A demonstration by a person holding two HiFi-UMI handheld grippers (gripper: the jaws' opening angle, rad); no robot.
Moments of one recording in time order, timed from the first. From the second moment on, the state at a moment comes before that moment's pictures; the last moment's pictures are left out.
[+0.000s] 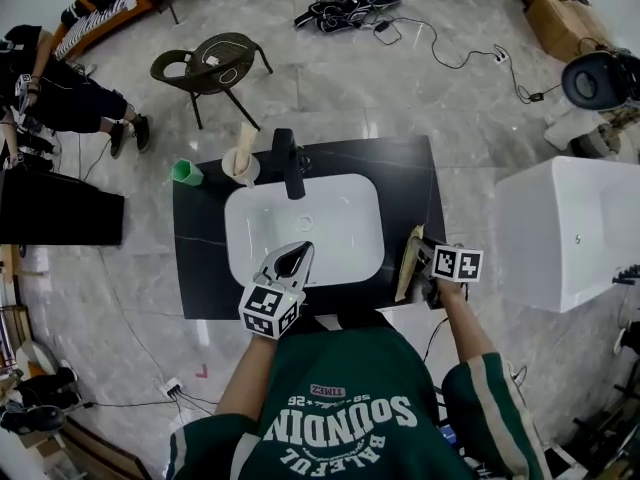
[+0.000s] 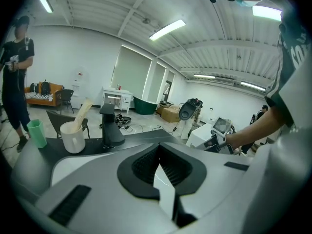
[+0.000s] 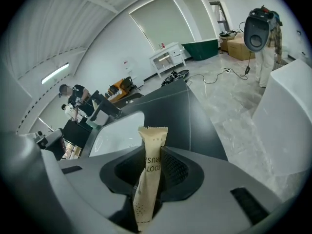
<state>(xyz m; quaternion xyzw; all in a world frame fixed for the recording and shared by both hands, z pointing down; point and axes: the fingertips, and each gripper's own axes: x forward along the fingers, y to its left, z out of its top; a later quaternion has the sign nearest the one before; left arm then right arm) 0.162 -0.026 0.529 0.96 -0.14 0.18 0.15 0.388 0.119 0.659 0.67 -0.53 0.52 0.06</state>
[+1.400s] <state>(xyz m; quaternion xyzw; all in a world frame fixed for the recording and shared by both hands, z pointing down) 0.004 -0.160 0.534 0.95 -0.20 0.15 0.18 0.145 -0.079 0.542 0.54 -0.77 0.33 0.07</state>
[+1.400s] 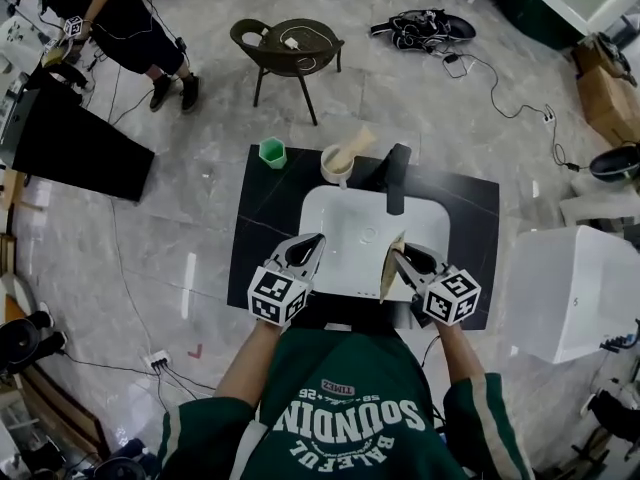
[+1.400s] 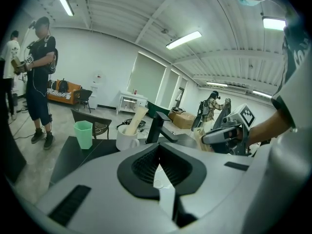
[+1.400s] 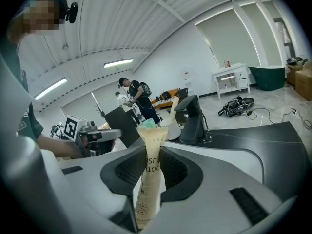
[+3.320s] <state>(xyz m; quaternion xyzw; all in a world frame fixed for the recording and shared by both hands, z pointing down) -0.235 -0.242 0.595 0.88 -0.37 0.13 0.25 -0.035 -0.455 0.452 0.51 -0.85 0.11 0.03</state>
